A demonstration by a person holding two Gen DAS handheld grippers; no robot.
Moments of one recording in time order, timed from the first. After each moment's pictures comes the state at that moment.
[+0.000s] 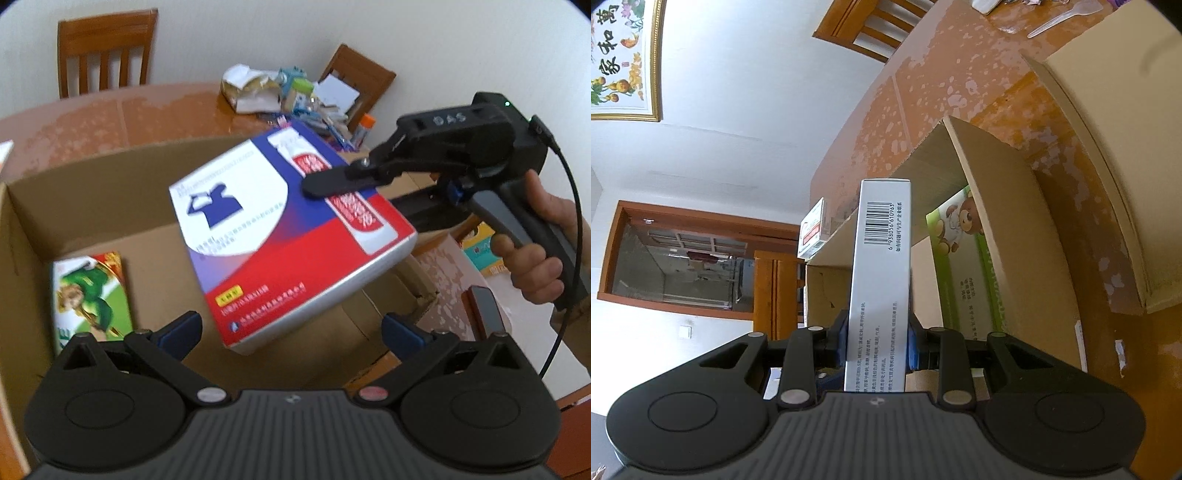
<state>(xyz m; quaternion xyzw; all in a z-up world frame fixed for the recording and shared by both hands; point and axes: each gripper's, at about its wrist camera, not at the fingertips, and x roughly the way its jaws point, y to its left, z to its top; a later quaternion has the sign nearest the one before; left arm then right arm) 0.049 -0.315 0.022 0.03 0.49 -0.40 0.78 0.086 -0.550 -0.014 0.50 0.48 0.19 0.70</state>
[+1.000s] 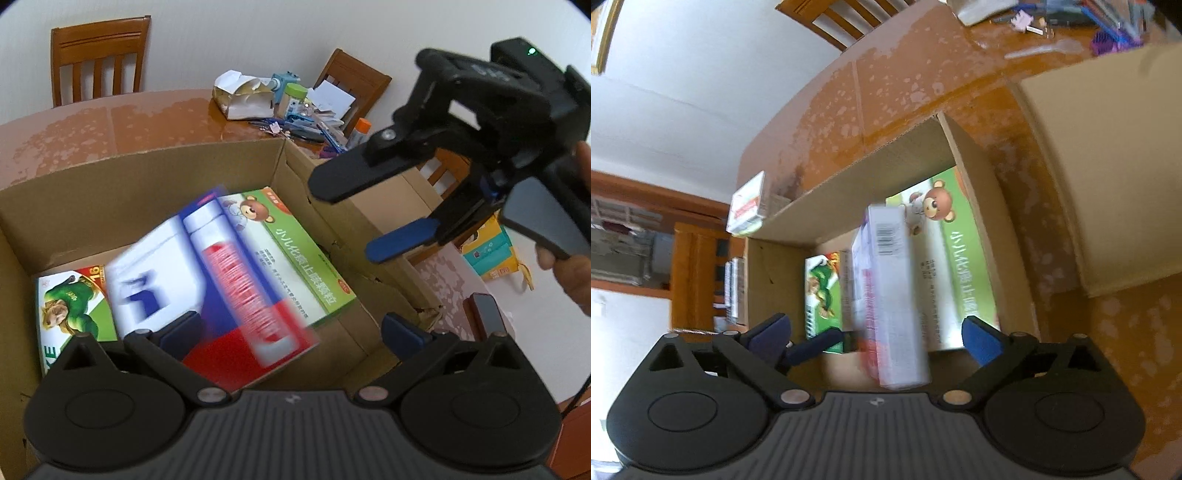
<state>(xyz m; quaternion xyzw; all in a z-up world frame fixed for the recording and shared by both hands) 0.052 -0.331 0.021 0.03 0.47 -0.41 0.78 0.085 -0.521 0.037 0.37 0.57 0.08 0.73</state>
